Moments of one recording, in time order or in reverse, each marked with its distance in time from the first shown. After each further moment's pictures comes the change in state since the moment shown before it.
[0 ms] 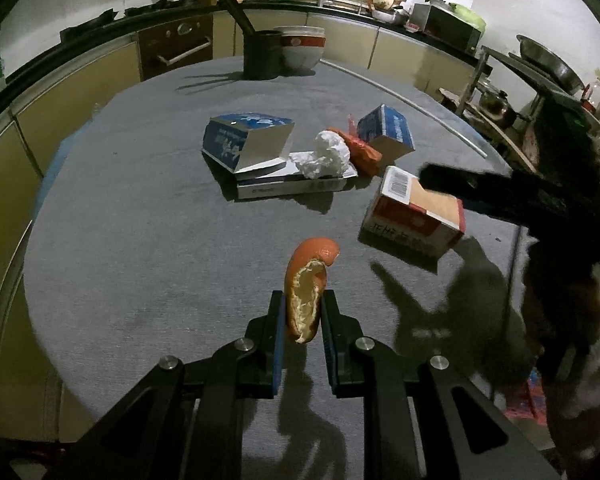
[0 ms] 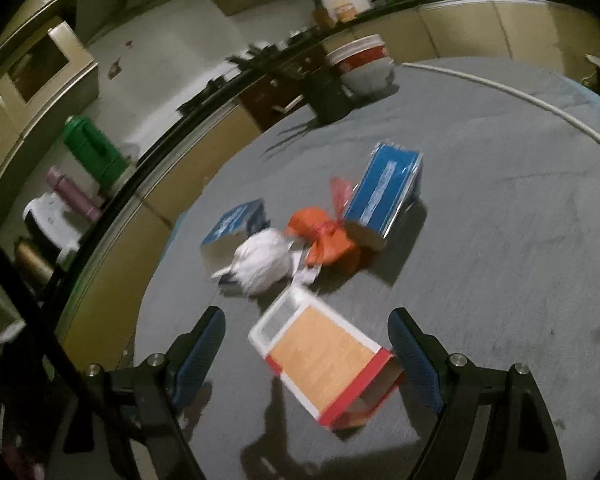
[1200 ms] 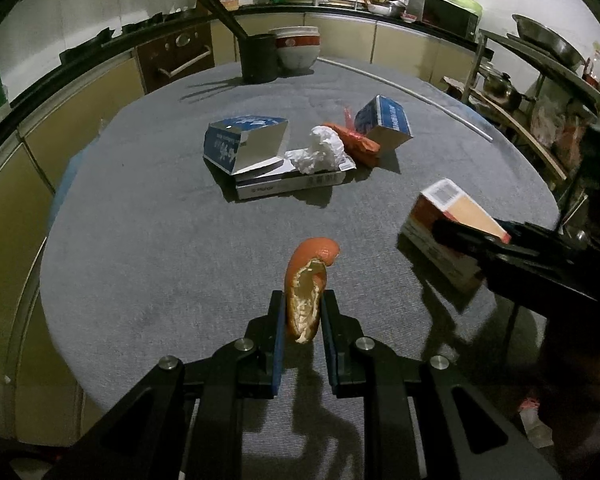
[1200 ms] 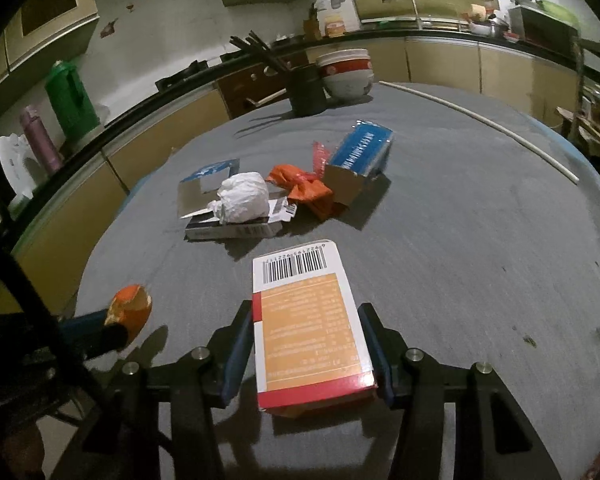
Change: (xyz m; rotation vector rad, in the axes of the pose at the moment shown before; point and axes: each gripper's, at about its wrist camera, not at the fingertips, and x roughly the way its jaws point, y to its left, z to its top) left arm -0.002 -0.017 -0.006 0.065 -0.009 0.079; right arm -0.016 0.031 -0.058 -0.124 -0.054 -0.275
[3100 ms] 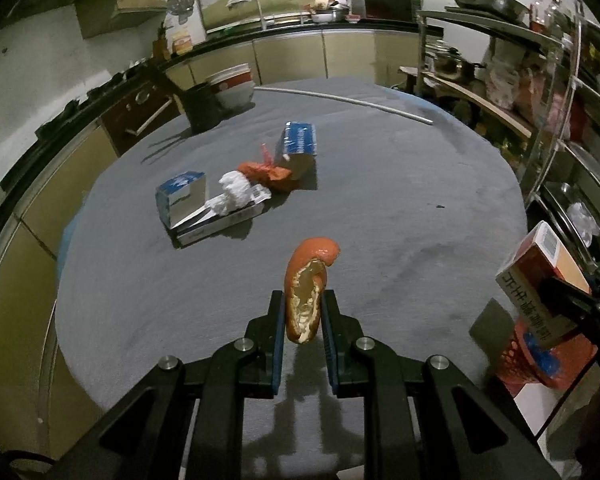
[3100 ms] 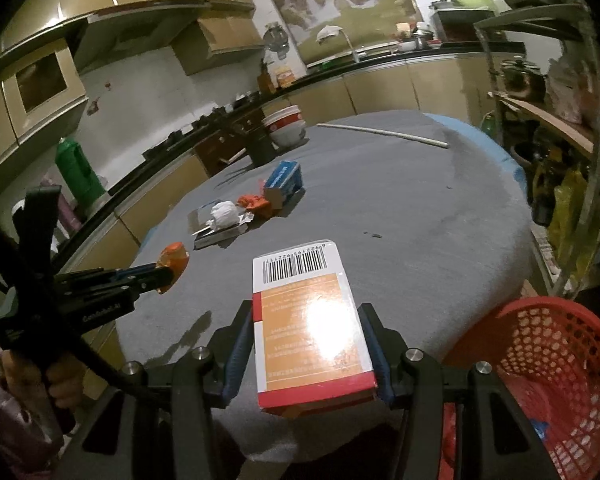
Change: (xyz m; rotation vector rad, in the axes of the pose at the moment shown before) left arm -0.045 -0.092 -0.004 0.211 -0.071 0.027; right arm -0.166 -0.052 -0.100 0.200 -0.185 -0.025
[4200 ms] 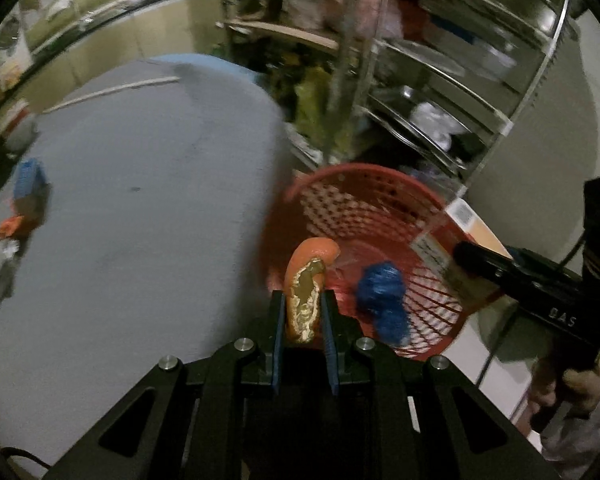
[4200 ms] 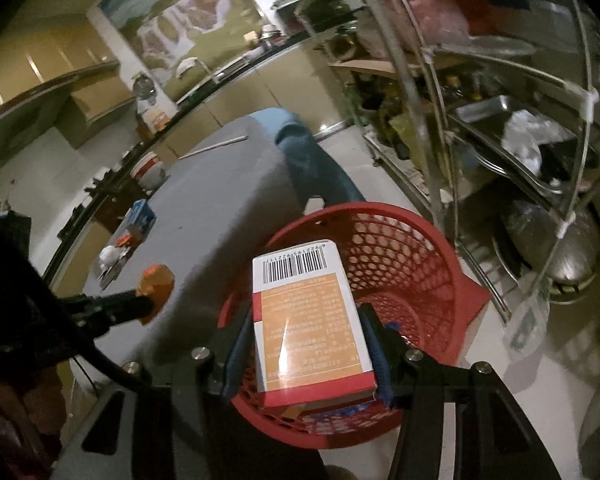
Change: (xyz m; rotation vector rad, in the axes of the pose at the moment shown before) left arm 0.009 -0.219 -0.008 0.350 0.185 -0.451; right arm -0.120 -0.158 -0.085 0.386 -0.045 -0.264
